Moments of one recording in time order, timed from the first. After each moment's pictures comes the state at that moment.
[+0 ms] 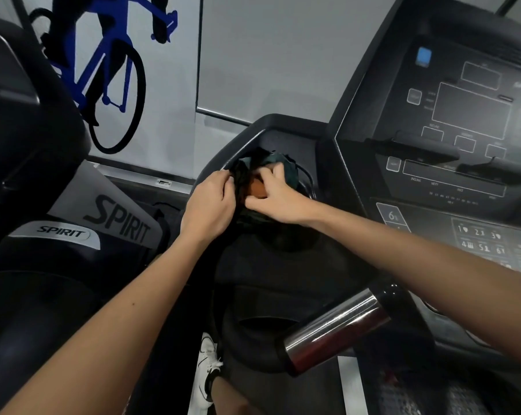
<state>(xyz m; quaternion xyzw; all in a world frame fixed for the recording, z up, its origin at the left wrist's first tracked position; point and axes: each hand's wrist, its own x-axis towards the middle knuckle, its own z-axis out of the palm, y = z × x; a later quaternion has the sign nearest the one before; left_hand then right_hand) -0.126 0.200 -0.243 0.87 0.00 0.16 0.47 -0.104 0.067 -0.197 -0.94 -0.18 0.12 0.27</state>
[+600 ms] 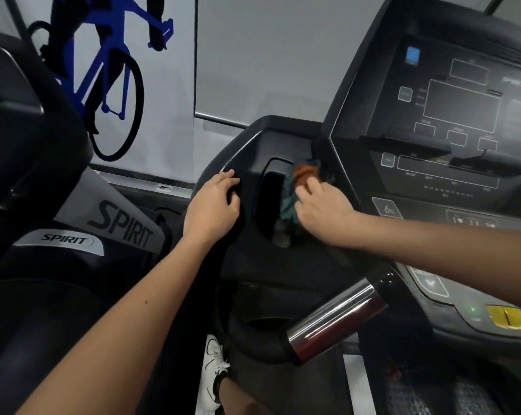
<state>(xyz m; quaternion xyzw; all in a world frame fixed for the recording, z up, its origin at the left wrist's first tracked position) -0.131 0.202 -0.246 0.91 -0.02 0.14 0.40 -0.130 0.021 -0.186 -0.87 -0.24 0.01 -0.43</state>
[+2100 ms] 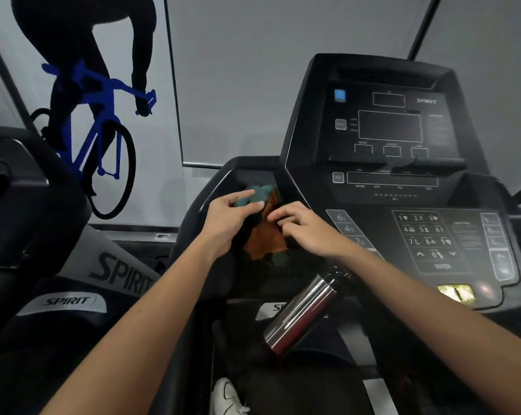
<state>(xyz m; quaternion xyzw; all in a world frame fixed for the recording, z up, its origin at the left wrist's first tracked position) -0.153 0.149 -0.175 0.65 0.03 -0.03 0.76 -0.179 -0.005 -0.164 -0.89 -0.11 0.03 0.44</state>
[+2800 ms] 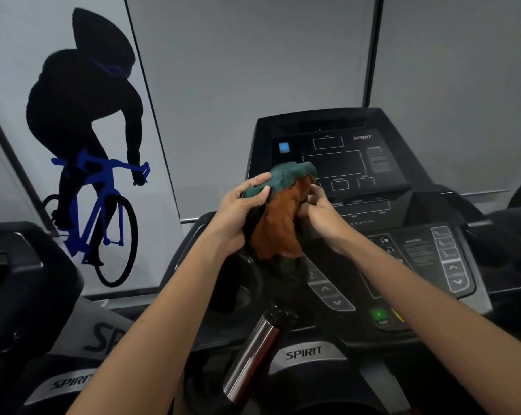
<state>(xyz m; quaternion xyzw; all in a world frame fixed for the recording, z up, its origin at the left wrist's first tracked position) -0.171 0.063 -0.070 0.57 -0.18 -0.09 0.80 -0.172 -0.095 -0.095 -0.73 -0.03 -0.10 0.68</state>
